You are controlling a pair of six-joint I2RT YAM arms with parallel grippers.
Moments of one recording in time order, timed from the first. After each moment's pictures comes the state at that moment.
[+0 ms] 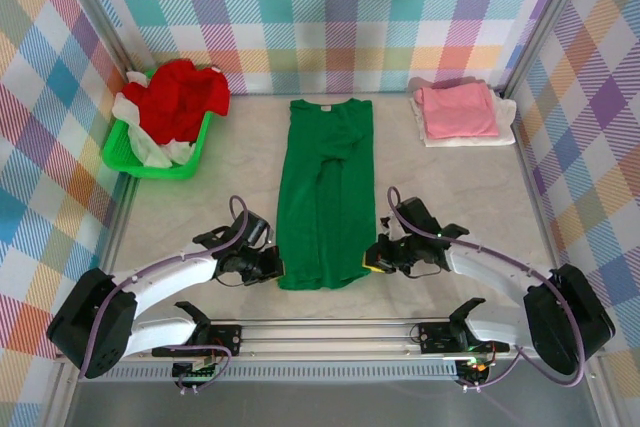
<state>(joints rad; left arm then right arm) -0.62 1.18 0.48 -0.45 0.35 -0.83 0.60 1.18 0.51 -0.39 -0.58 0.85</state>
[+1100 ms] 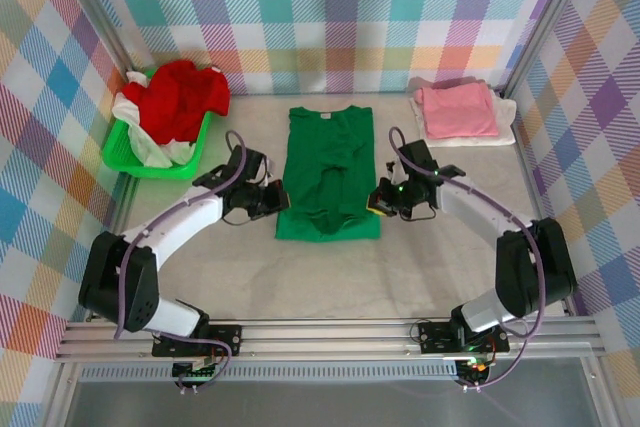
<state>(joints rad) -0.40 1.46 1.00 -0.53 0.35 -0.65 0.38 1.51 1.01 -0.59 -0.49 0.66</state>
